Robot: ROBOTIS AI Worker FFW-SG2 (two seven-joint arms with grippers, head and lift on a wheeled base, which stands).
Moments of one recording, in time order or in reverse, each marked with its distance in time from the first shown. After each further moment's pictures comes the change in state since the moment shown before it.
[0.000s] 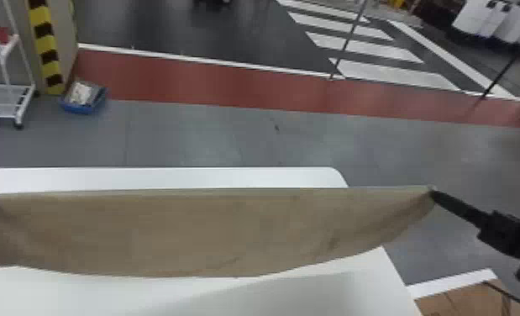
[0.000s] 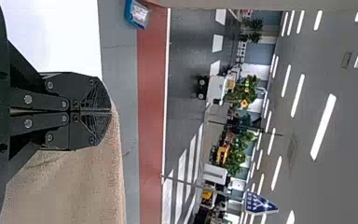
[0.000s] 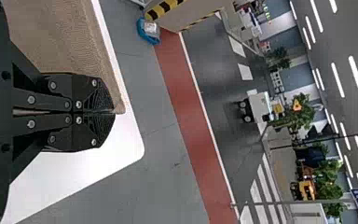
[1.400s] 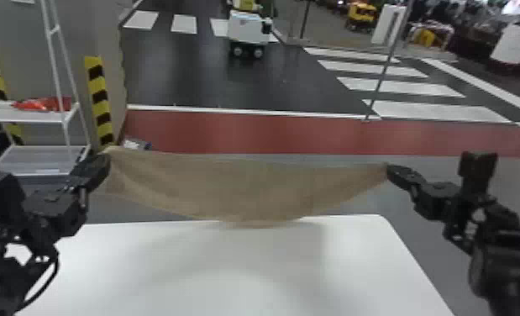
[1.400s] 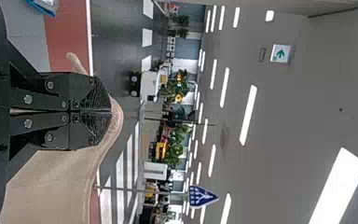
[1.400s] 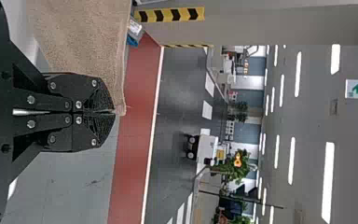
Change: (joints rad) left arm -0.767 0.006 -0.270 1.081 -0.062 -0.675 -0.009; right arm -0.326 -0.004 0.485 0.644 0.291 -0.859 -0.101
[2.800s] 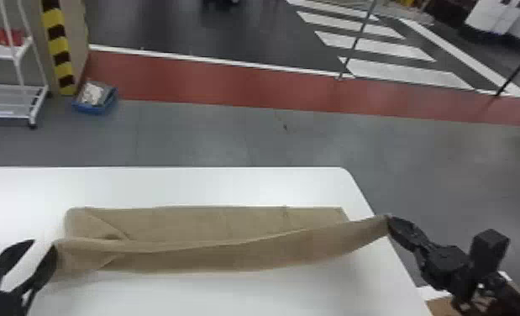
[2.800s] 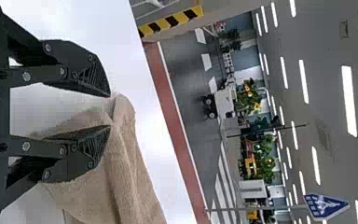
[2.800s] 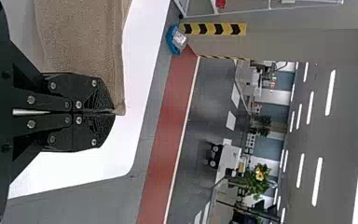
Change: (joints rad) left arm 0.252 0.061 -0.054 0.337 -0.325 -0.335 0.222; right arm 0.465 -0.031 -0.181 0.053 -0.133 -0.384 0.120
